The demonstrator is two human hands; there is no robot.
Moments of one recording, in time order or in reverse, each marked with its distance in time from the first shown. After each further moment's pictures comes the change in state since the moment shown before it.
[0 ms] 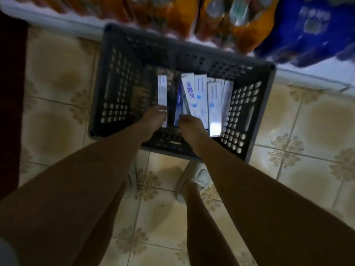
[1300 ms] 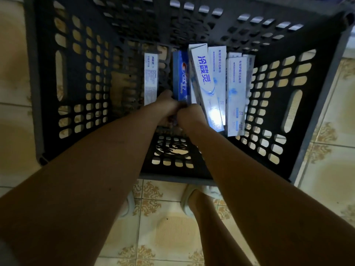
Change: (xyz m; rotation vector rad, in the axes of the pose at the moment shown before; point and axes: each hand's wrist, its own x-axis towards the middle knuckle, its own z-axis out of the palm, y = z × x) left_hand 0.124 -0.013 0.046 0.150 -0.178 -0.061; right_hand 0.128 0.026 0.033 -0.042 0.200 0.121
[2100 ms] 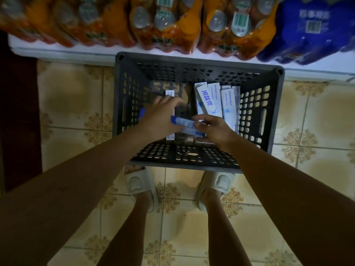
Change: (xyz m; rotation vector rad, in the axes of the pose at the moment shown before) left_hand -0.167 0.048 -0.088 0.819 0.081 0.713; right_hand -0.106 -0.027 -0.081 0.371 -0.331 -0.187
